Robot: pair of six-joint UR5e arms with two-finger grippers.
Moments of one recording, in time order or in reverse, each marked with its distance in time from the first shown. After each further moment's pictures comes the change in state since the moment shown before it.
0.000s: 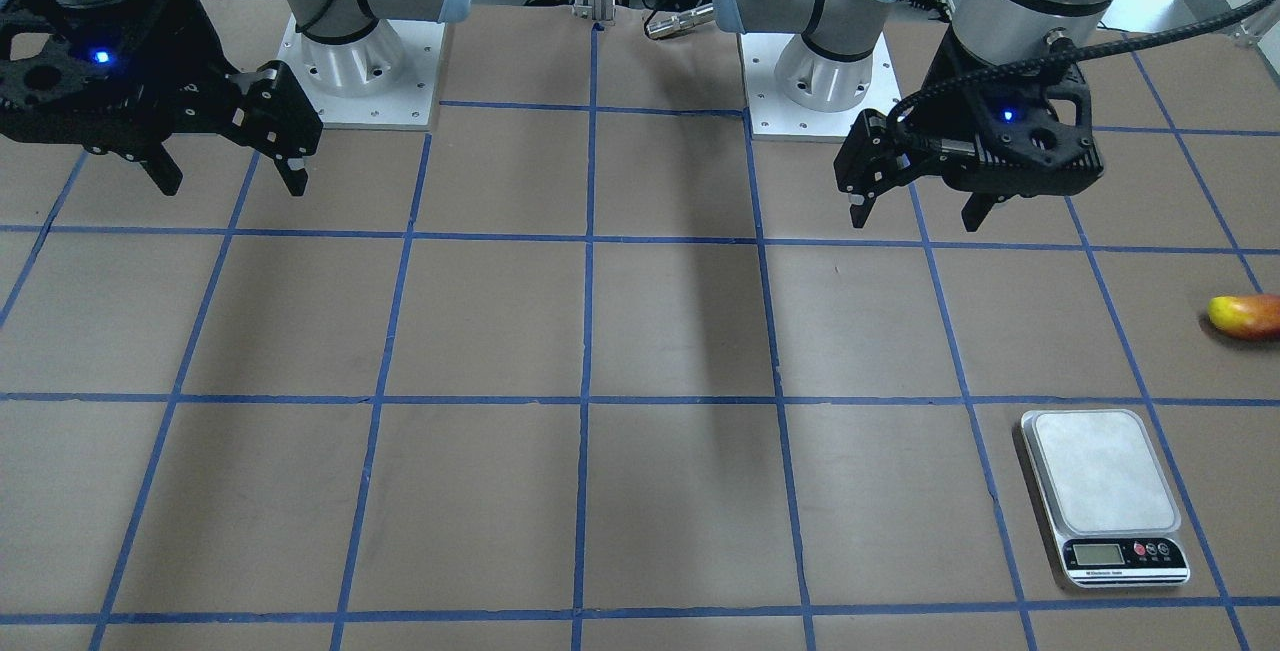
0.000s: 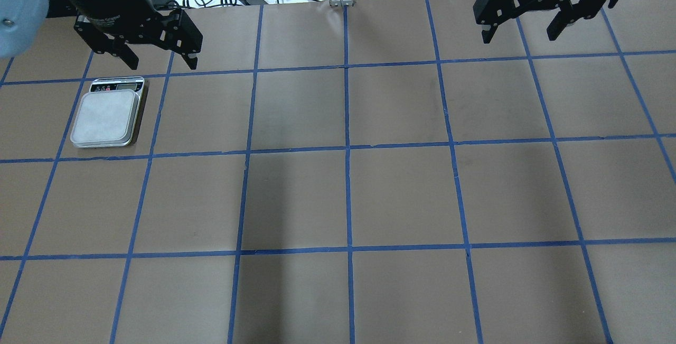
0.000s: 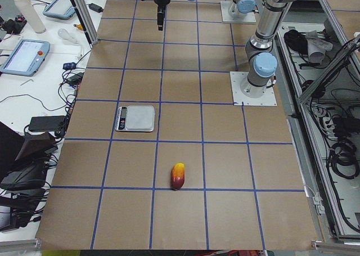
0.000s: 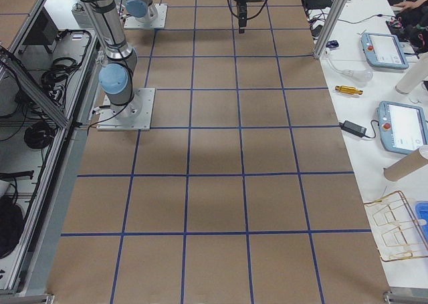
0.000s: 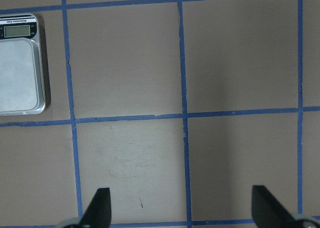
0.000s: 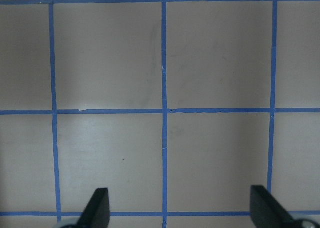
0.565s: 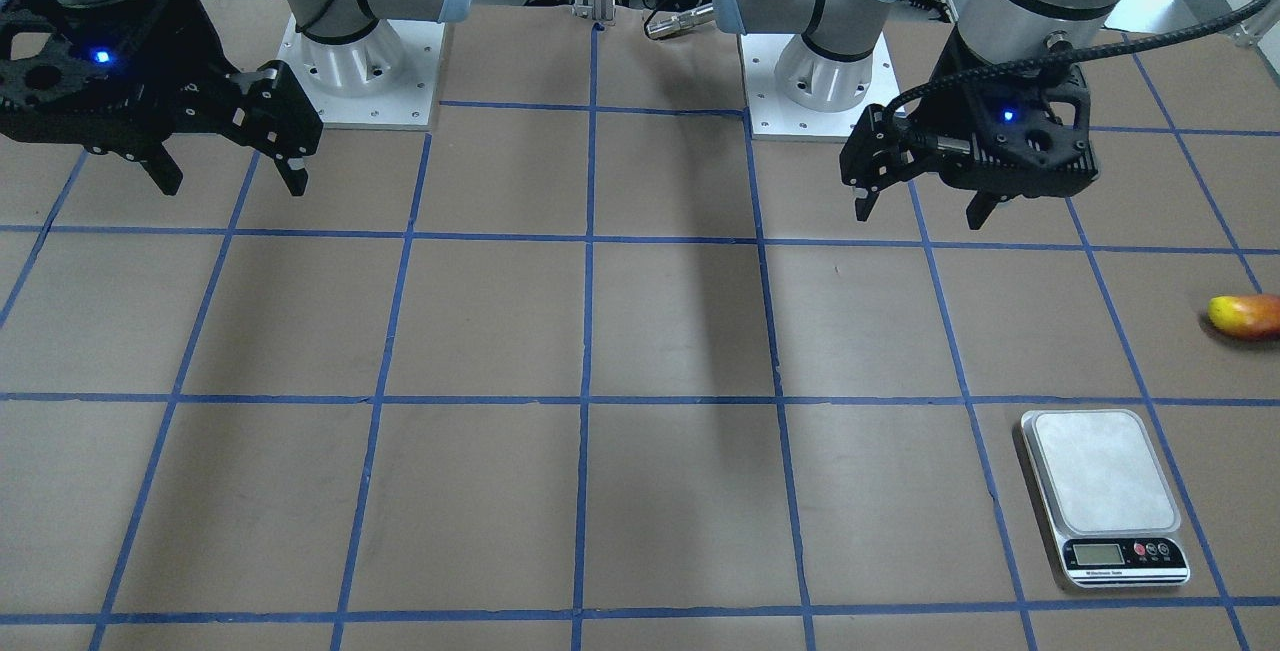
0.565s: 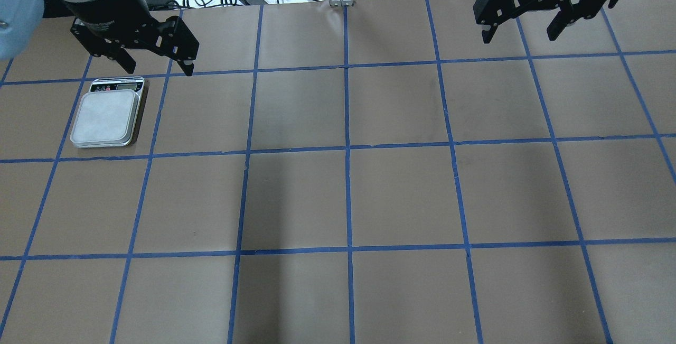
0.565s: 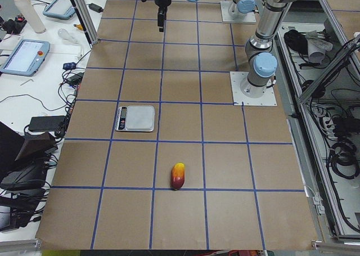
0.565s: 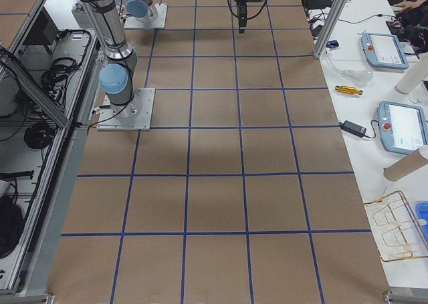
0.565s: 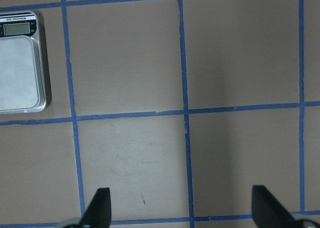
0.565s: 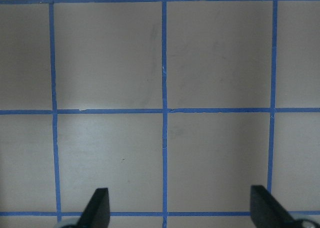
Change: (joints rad) left arm 0.024 0.009 -0.012 -0.030 0.003 0.109; right arm 0.001 0.000 0.000 0.000 0.000 0.000
